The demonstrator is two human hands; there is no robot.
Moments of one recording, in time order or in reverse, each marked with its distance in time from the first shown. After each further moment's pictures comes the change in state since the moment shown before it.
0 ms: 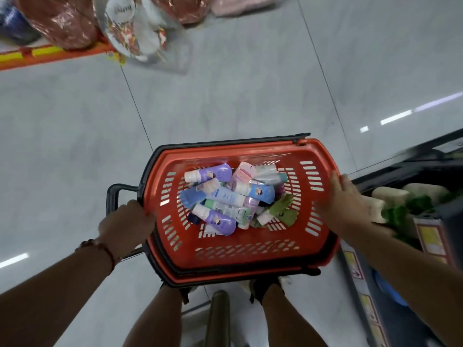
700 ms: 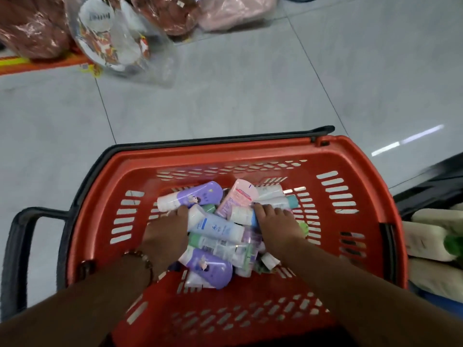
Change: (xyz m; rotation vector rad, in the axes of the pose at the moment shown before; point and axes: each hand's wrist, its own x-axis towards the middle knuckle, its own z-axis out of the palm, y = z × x) left_hand 0.119 0.099 0.143 0.319 0.186 0.495; right_hand 0.098 -0.089 0.172 -0.470 -0.083 -0.496
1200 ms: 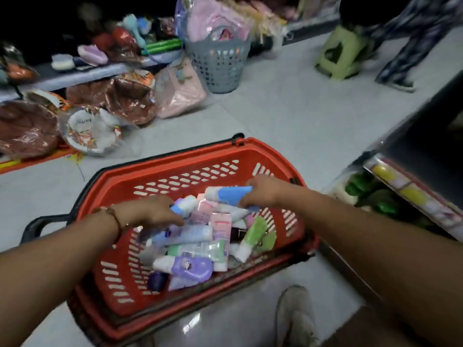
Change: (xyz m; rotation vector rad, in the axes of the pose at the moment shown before) left_hand -0.057 0.034 -0.110 -0.198 -0.098 0.235; right_hand -0.148 0.038 -0.074 0.664 0.276 0.126
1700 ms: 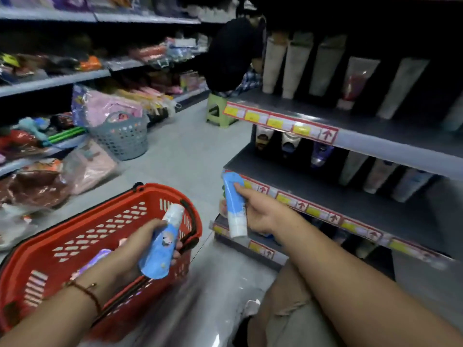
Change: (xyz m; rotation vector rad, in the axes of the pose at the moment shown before) left_hand -0.198 0.201 0.075 -1.194 -0.291 0.186; right_hand -0.288 0.119 -0.014 1.772 0.374 0.146
